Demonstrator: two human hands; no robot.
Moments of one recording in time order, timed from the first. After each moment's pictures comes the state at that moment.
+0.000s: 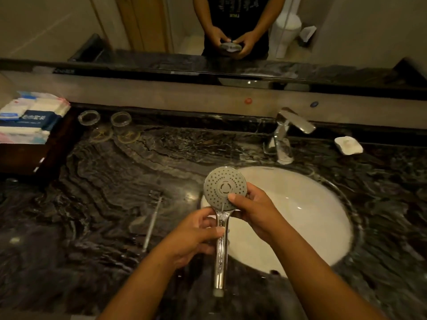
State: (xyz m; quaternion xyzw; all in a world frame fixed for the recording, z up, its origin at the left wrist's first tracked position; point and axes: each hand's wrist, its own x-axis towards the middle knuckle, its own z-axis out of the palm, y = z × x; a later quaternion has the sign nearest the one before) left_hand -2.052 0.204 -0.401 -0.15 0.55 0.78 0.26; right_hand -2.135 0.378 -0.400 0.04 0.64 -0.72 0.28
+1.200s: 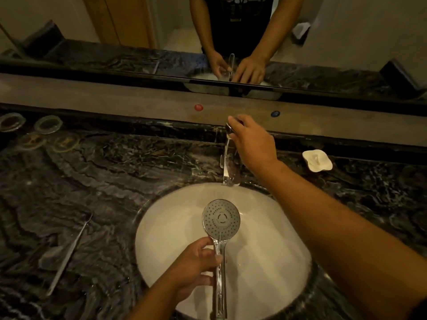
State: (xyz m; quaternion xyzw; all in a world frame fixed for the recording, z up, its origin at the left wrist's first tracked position) left_hand -2.130 0.364 -0.473 -0.24 0.52 0.76 0.30; right_hand -2.377 0.485 -0.382 -0.24 0.96 -0.11 -0.10
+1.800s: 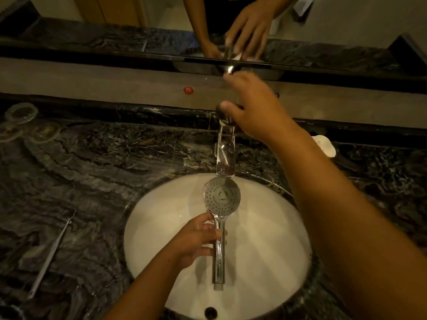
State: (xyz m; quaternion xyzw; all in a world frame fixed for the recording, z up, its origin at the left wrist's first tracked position) left_hand -2.183 0.370 -0.501 -0.25 0.53 0.75 0.31; right_hand -2.389 0.489 -0.323 -0.26 0.94 -0.21 -0.02
